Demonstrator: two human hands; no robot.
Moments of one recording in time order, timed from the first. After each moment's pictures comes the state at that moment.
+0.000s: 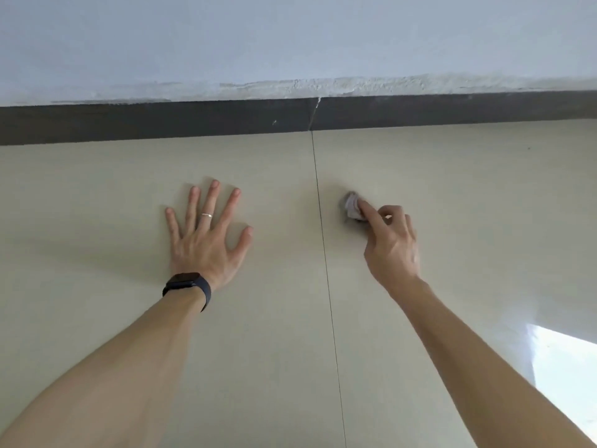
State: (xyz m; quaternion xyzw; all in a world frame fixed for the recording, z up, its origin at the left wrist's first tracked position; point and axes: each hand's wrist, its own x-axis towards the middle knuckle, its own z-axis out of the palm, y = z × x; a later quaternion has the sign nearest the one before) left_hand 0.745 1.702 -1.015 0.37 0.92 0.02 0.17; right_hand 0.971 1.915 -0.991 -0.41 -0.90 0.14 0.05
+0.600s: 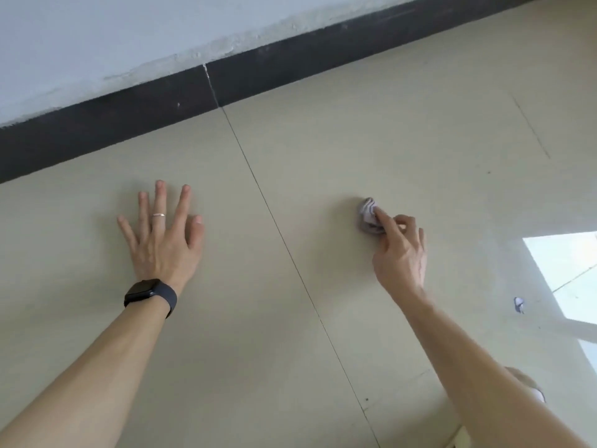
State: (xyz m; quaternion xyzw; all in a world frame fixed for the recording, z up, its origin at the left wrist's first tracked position) left_hand 0.771 1.698 -1.014 0.43 0.89 0.06 0.10; right_hand 1.114 1.835 -0.987 -0.63 -0.75 0.15 0.09
